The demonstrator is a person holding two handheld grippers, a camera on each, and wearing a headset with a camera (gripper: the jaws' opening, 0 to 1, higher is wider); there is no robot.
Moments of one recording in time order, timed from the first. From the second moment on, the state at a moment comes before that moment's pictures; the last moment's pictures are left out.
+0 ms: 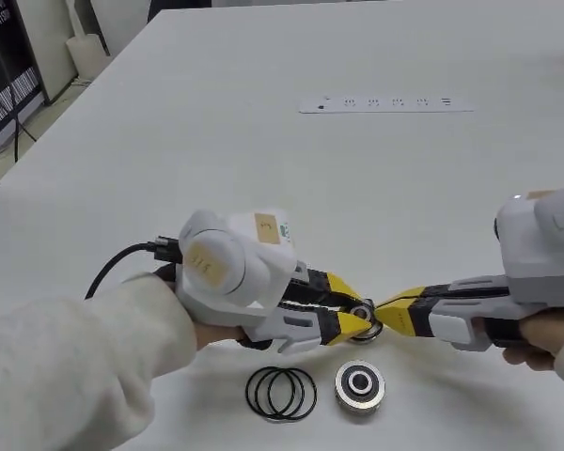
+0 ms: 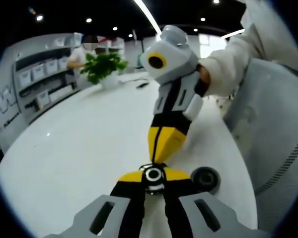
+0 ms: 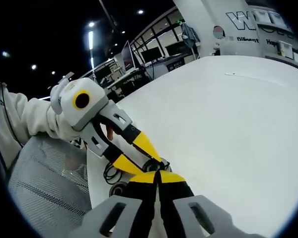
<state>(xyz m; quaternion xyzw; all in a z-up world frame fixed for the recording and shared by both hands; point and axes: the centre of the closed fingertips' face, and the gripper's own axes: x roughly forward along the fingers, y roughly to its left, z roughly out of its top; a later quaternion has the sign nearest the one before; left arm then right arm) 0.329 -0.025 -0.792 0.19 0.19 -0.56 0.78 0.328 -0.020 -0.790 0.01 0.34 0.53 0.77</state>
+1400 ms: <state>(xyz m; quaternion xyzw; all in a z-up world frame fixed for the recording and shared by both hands) 0.329 -0.023 -0.771 0.20 0.20 -0.56 0.78 0.329 -0.022 -0.783 0.00 0.34 0.53 0.78</state>
